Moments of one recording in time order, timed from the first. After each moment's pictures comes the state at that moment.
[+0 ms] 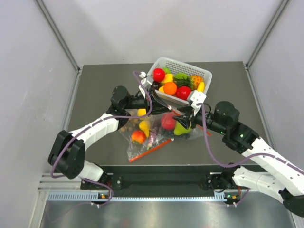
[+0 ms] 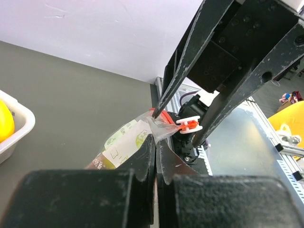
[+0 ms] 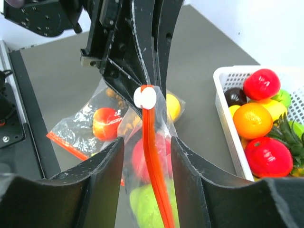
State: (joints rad) left arm -0.55 1.44 0.92 0.79 1.07 -0.62; right arm 0.78 0.85 0.91 -0.20 -0.24 -0.13
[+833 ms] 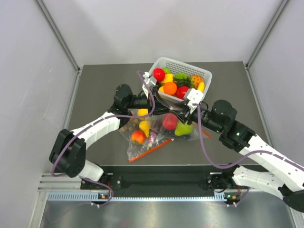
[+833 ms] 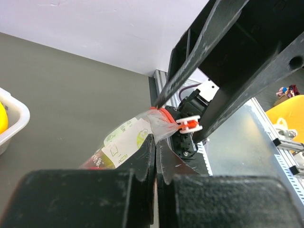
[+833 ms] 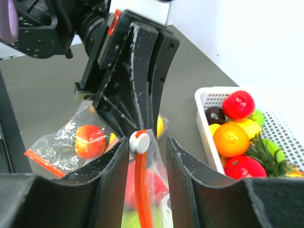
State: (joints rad) left arm -0.57 1.46 0.95 0.71 1.08 -0.57; right arm 0.84 0.89 0.93 -0.10 -0.15 -0.20
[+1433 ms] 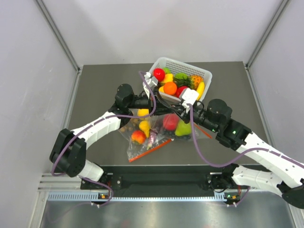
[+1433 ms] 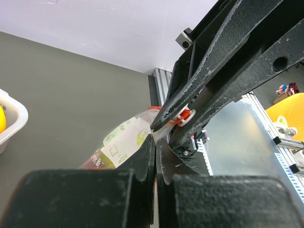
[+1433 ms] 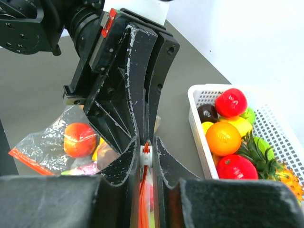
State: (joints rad) left arm -0.58 1.46 0.97 0.68 1.08 -0.55; right arm 0.87 0.94 0.95 -0.10 -0.08 -0.24
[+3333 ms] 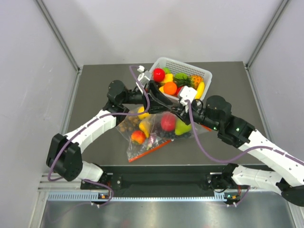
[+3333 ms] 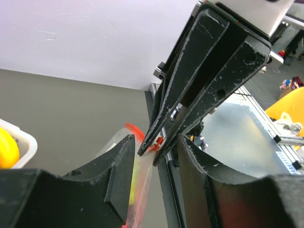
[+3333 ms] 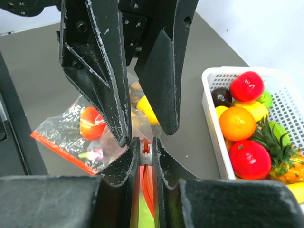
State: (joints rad) left arm -0.55 1.41 1.03 0.73 1.13 -0.60; right arm 0.89 0.97 1.07 -0.30 -0.08 -0.20
